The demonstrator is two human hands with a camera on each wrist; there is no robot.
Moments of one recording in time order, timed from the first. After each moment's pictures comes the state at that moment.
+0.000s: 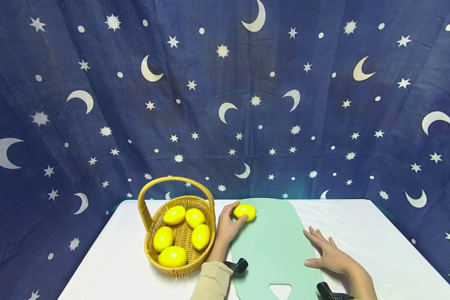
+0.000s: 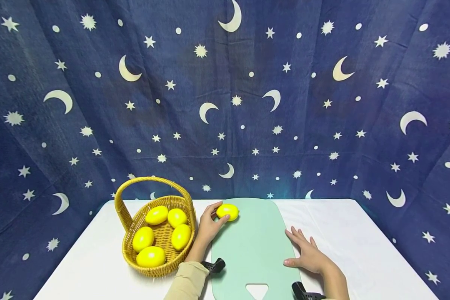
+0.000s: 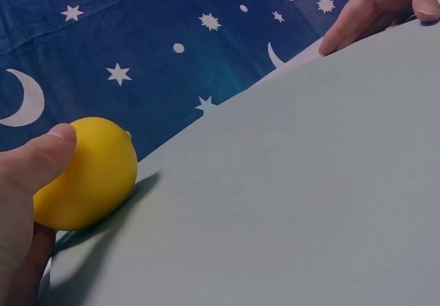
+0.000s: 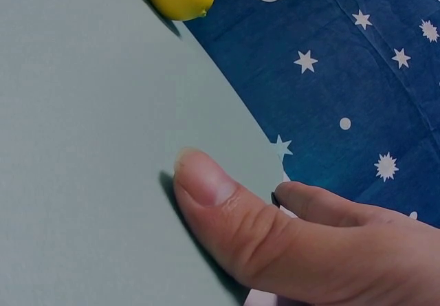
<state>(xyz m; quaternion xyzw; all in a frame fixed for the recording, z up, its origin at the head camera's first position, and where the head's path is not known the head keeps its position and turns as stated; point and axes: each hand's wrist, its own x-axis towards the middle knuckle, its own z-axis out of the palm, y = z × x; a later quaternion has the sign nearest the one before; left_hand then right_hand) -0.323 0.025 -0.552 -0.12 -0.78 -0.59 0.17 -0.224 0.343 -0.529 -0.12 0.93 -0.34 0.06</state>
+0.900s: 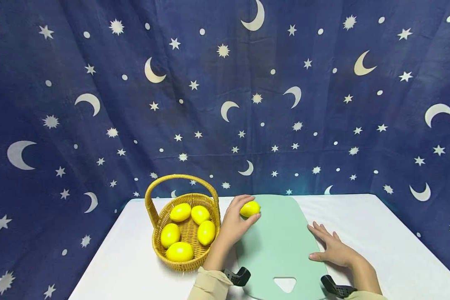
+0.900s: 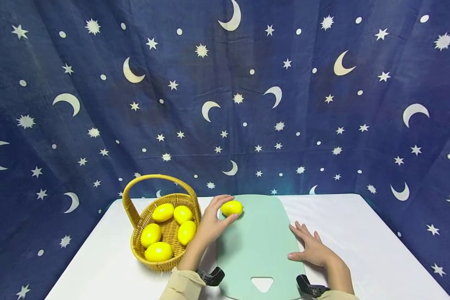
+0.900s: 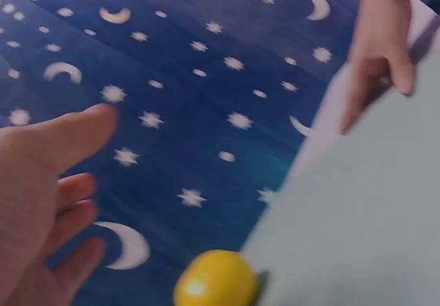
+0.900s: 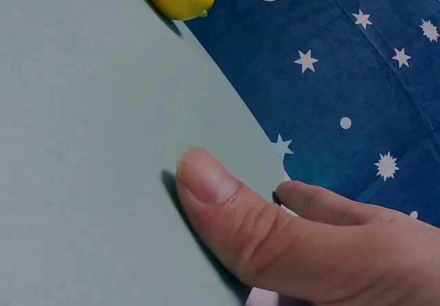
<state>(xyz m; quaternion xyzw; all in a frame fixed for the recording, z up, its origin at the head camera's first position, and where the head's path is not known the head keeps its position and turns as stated) -0.262 0.018 -0.462 -0.23 -0.83 -0.47 0.17 -0.223 0.344 -0.526 -0.12 0.93 -0.34 0.07</state>
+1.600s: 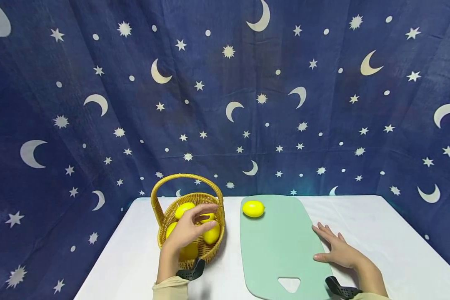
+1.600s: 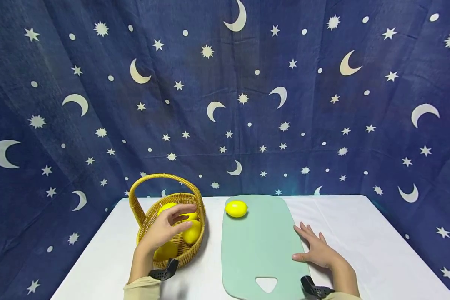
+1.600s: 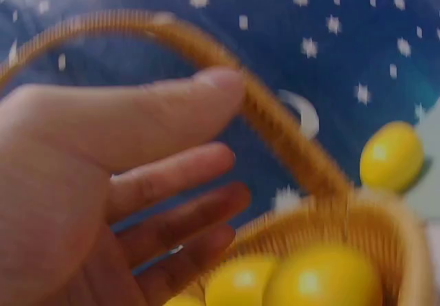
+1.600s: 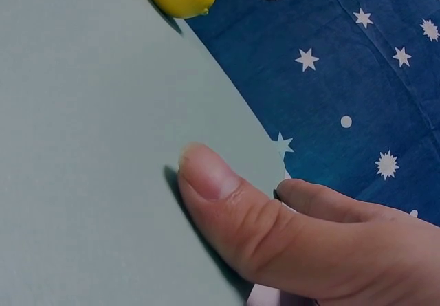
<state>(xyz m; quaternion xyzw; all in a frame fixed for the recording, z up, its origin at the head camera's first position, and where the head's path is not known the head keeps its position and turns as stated) -0.236 -0.111 -0.438 -0.25 -0.79 -0.56 -0.01 -0.225 0.346 -0.530 -0.13 0.92 -0.35 0.05</state>
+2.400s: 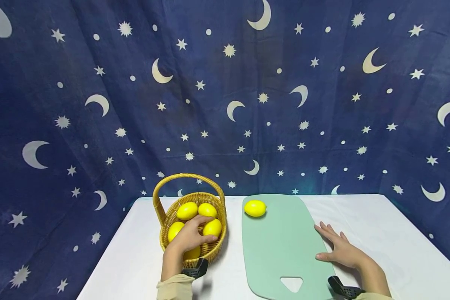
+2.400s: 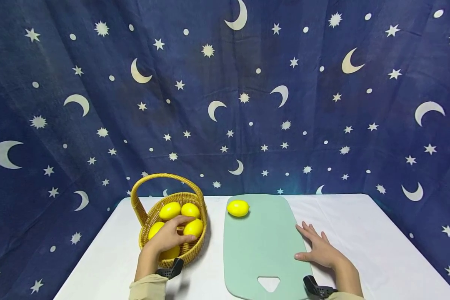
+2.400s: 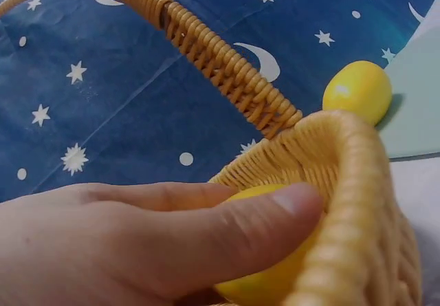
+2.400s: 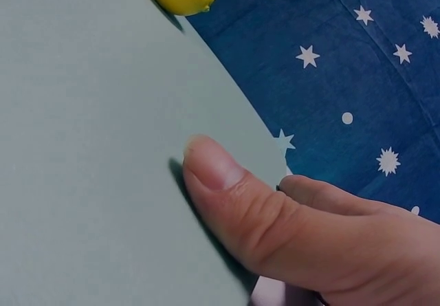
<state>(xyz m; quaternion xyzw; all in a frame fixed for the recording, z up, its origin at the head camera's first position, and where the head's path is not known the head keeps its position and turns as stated) -0.248 -0.125 -0.479 -0.18 -0.91 -0.38 -0.02 -0.226 0.348 -0.533 -0.14 0.92 -0.37 0.05</state>
